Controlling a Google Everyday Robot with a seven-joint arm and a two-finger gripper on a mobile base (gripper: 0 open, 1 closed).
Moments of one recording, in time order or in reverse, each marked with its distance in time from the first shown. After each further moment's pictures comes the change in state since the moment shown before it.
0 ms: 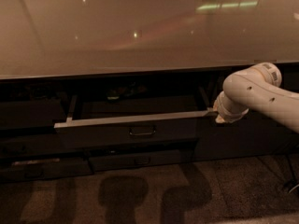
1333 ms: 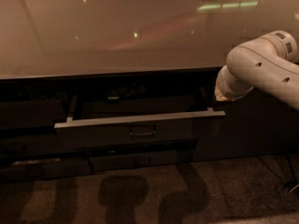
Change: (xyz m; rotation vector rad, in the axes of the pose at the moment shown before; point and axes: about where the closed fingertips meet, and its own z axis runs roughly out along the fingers) arm -0.006 -0.057 -0.087 0.140 0.031 0.016
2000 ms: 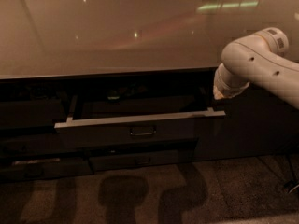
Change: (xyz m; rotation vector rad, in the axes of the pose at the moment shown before) arm 0.003 -0.007 0.014 -0.038 0.007 0.005
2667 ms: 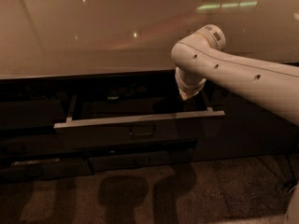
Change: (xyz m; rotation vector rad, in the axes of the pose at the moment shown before) arm -0.110 -0.025 0.033 -0.085 -0.030 -0.260
